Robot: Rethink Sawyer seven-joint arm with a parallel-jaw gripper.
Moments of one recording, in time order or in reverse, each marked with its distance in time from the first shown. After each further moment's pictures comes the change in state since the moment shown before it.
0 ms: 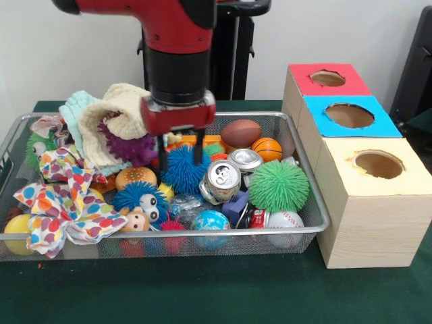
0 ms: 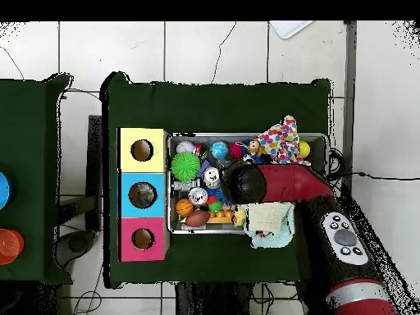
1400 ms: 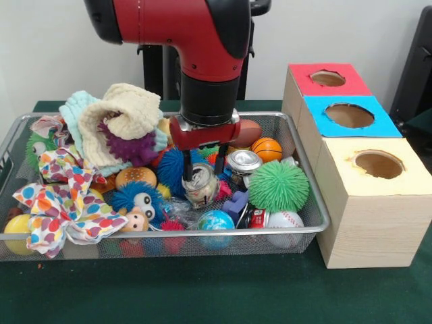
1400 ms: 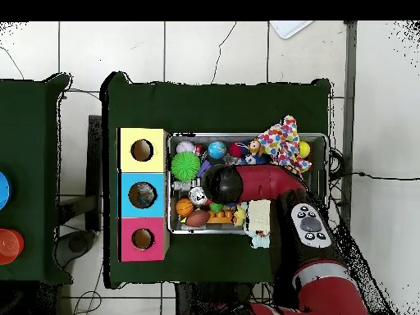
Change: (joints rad) arm 0.119 0.082 -0.104 -0.042 0.040 -0.001 0.000
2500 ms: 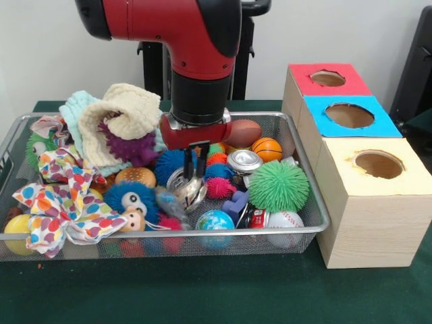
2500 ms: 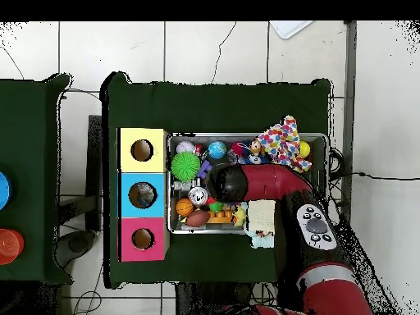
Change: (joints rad) arm -0.014 -0.004 -0.003 -0.006 0.004 0.000 0.000
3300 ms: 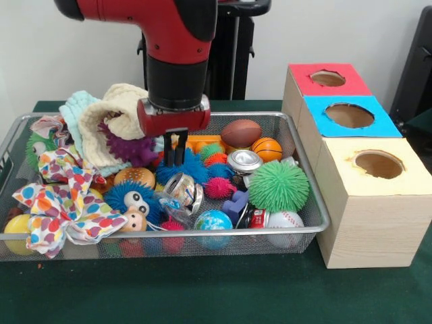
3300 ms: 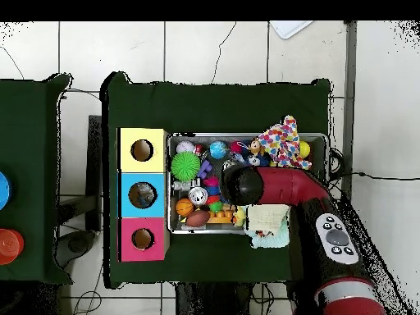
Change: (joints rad) arm -0.047 -0.061 0.000 0.029 0.008 0.026 0.000
